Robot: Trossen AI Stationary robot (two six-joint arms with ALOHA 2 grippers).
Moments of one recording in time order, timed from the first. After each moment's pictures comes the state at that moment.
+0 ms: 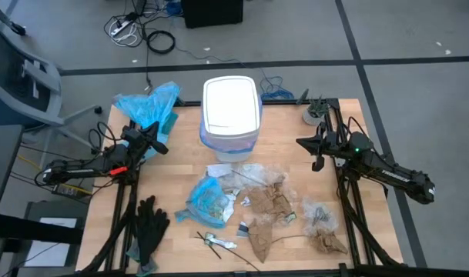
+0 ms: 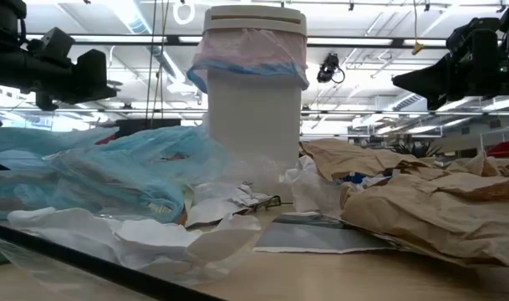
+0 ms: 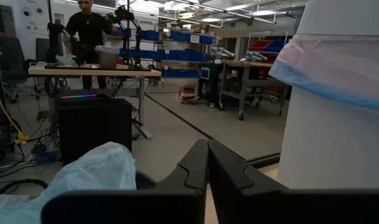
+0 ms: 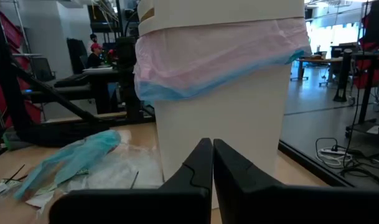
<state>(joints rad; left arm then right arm) 0.05 0.00 0.01 0.14 -1.01 0.00 -0.45 0.01 0.01 0.12 -0.20 0.05</state>
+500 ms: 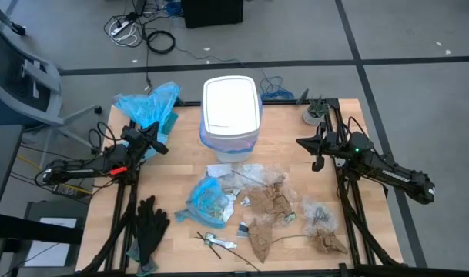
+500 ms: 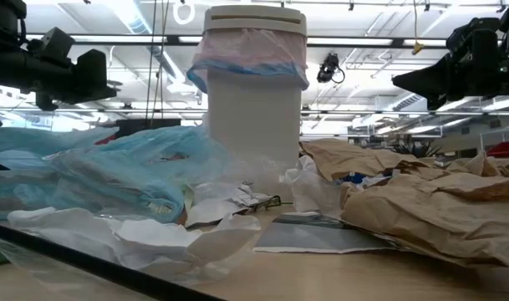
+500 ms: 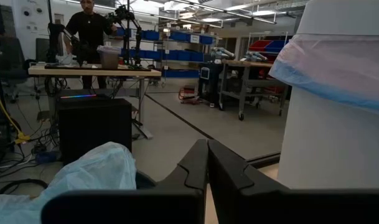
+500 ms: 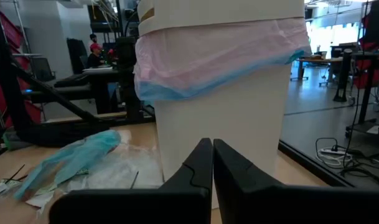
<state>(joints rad) 0.05 0.00 0.01 0.14 -1.01 0.00 -0.45 0.01 0.01 0.12 -0.20 0.05</state>
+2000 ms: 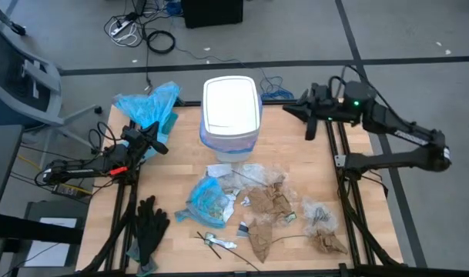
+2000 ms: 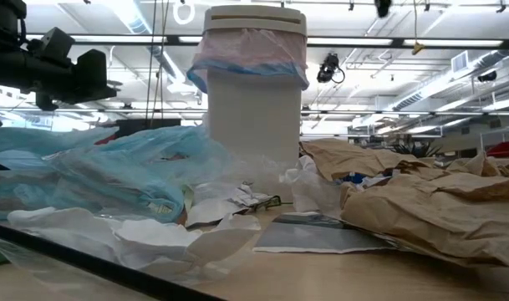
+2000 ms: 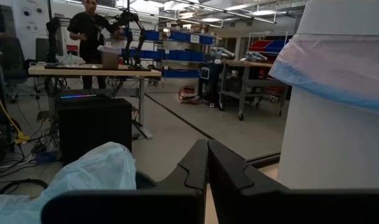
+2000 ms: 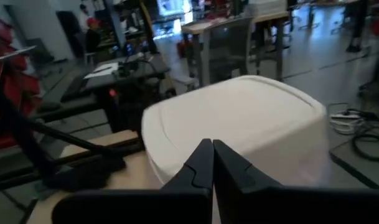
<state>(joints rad) 0.05 0.00 0.01 0.14 -1.01 0.00 -0.32 0.91 1.09 -0.27 -0.12 0.14</state>
